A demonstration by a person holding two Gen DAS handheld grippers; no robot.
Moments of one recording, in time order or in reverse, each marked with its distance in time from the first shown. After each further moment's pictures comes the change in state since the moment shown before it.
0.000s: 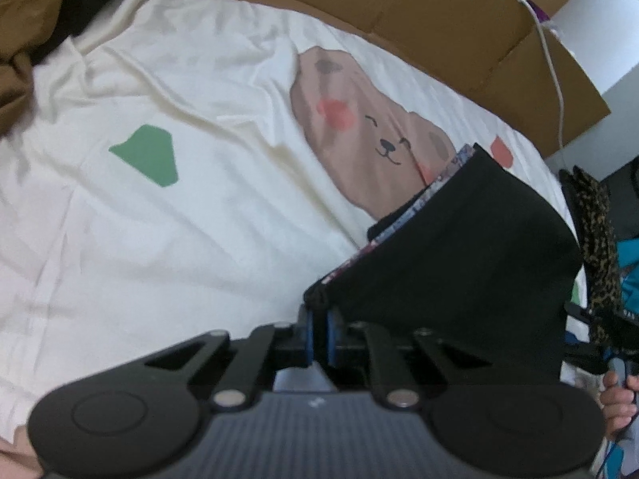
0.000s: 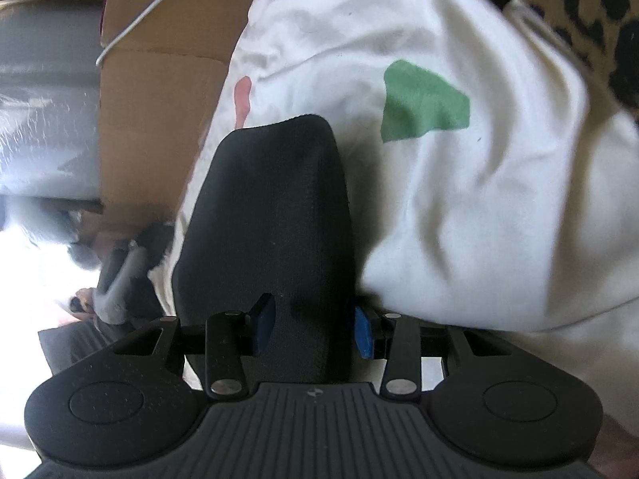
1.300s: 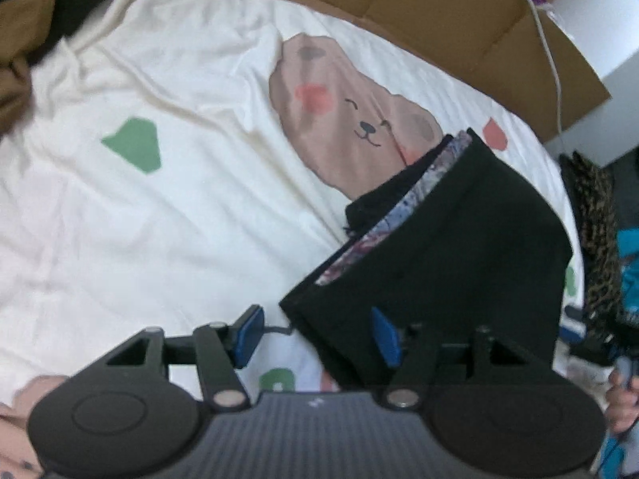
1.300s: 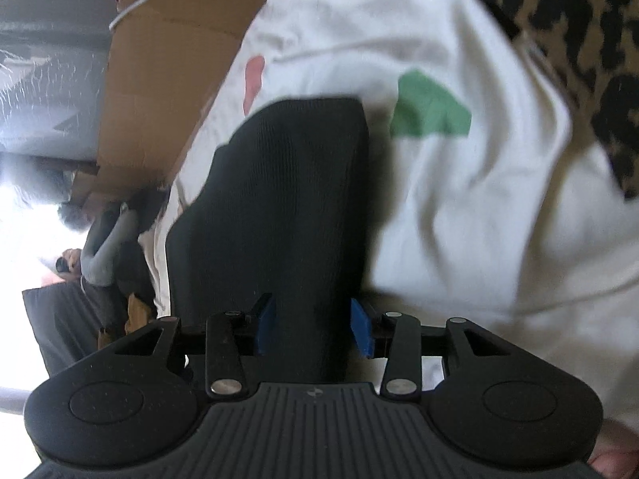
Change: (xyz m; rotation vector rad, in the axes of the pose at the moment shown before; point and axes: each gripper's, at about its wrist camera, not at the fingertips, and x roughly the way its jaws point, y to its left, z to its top) left arm -0.006 -0.023 -0.002 -0.022 0.052 -0.009; right arm -0.022 0.014 -0.002 -0.096 0.093 -0.080
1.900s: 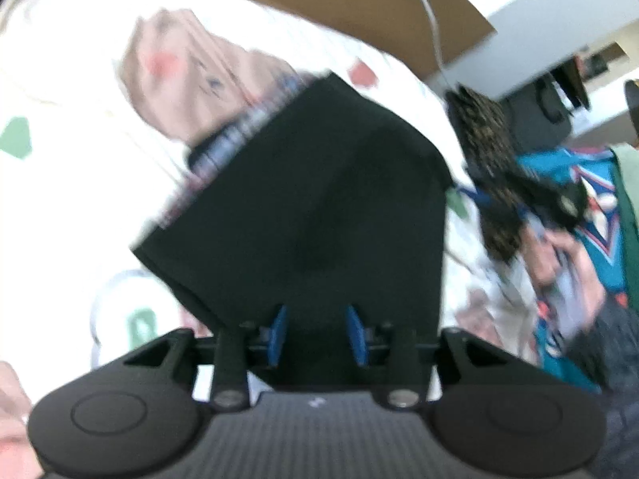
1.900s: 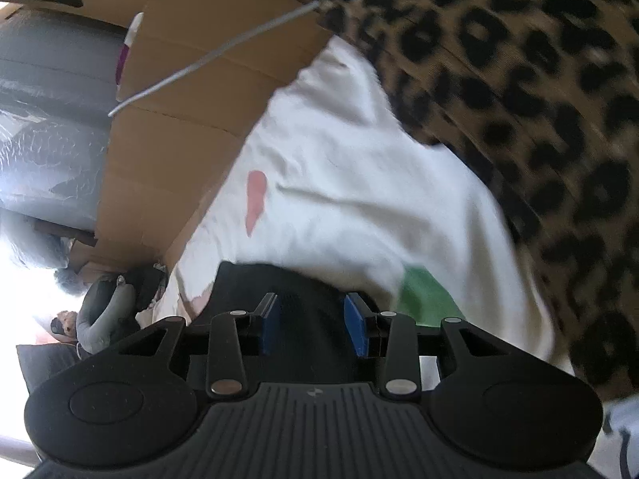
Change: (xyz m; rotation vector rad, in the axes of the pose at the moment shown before) left arm -0.012 -0.055 -0.014 0.165 0.098 -0.222; right arm -0.031 0.007 0.069 0.006 -0.202 -0.036
